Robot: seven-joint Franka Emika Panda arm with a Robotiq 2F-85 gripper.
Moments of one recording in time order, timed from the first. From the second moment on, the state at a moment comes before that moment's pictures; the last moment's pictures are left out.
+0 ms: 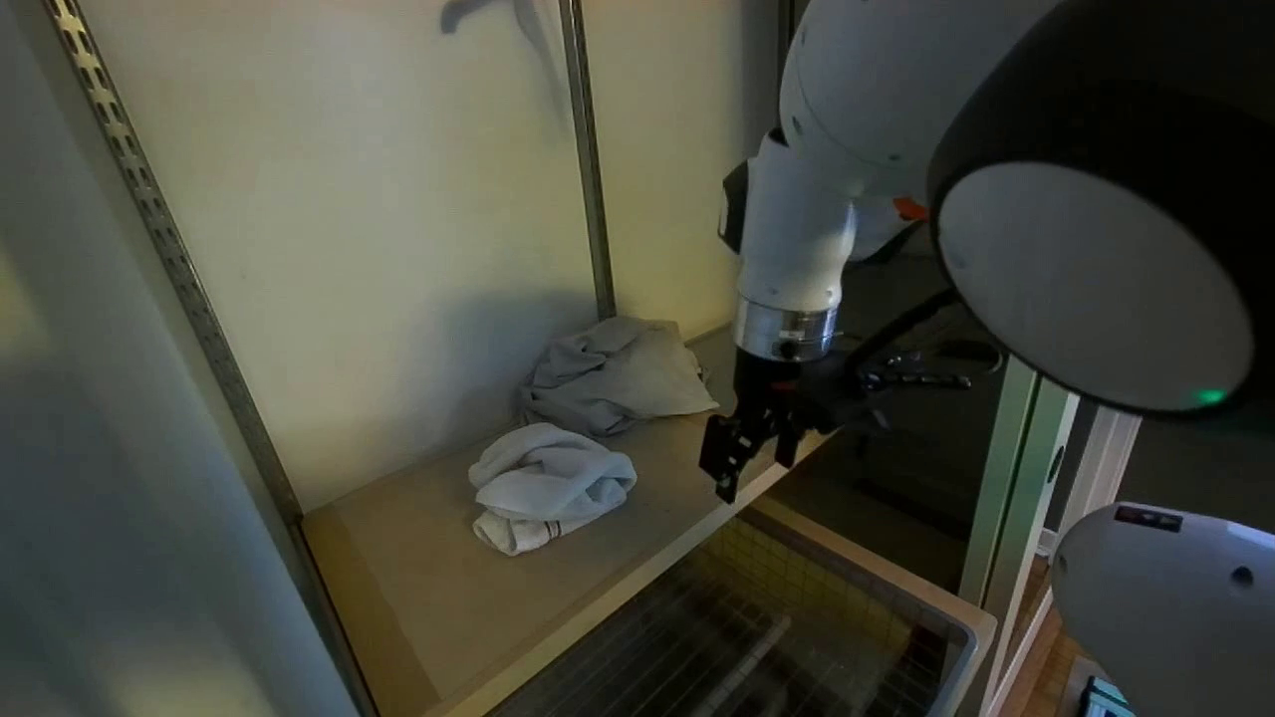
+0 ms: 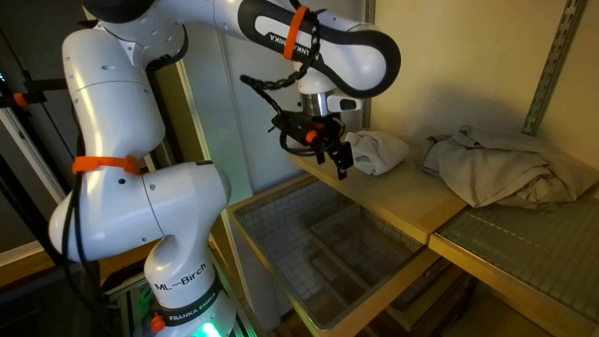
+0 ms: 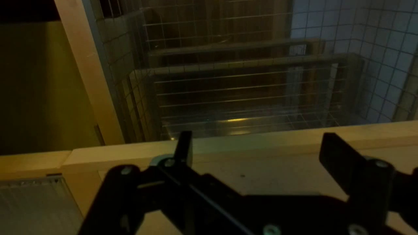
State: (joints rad) arm 1.53 0.53 -1.97 -2.24 -2.47 4.22 2.45
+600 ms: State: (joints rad) arm 1.66 0.55 -2.06 -2.21 -2.48 4.22 2.45
